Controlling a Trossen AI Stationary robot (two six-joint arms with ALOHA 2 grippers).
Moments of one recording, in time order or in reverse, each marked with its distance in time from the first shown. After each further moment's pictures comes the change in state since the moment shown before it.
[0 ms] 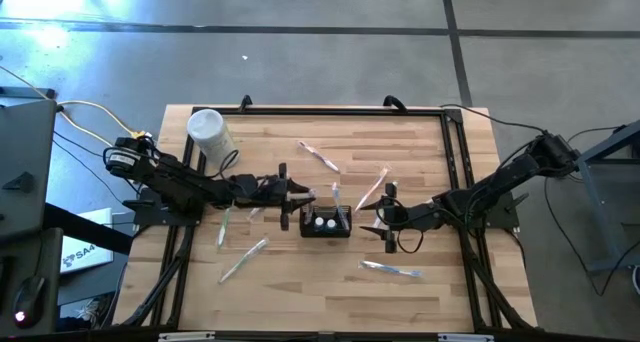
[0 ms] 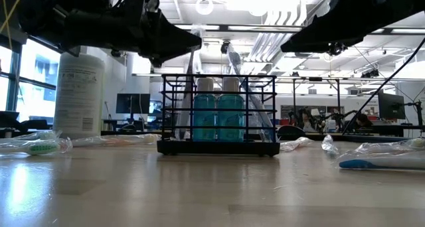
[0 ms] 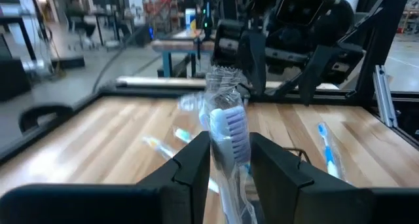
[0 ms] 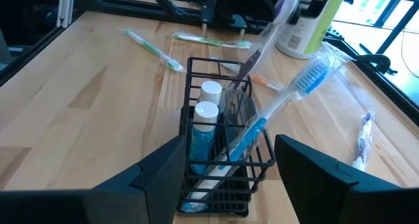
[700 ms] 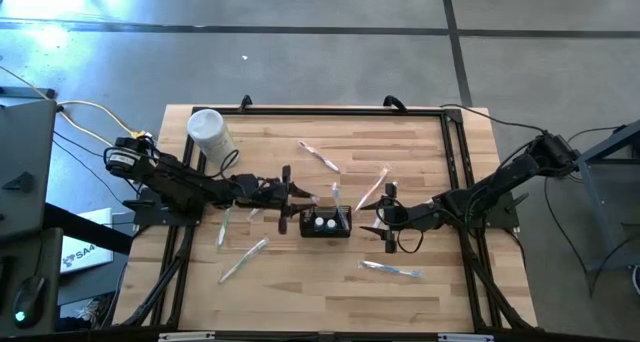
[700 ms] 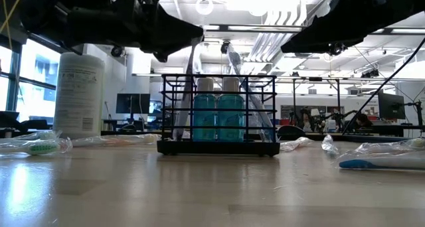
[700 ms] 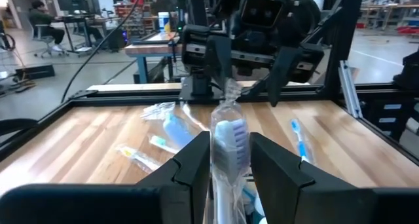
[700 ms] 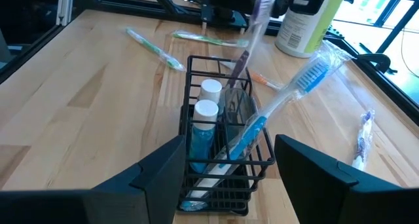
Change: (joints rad) left arm 0.000 -0.001 0.017 -0.018 0.108 0.026; right arm 0.000 0.000 0.000 -0.005 0.000 0.000
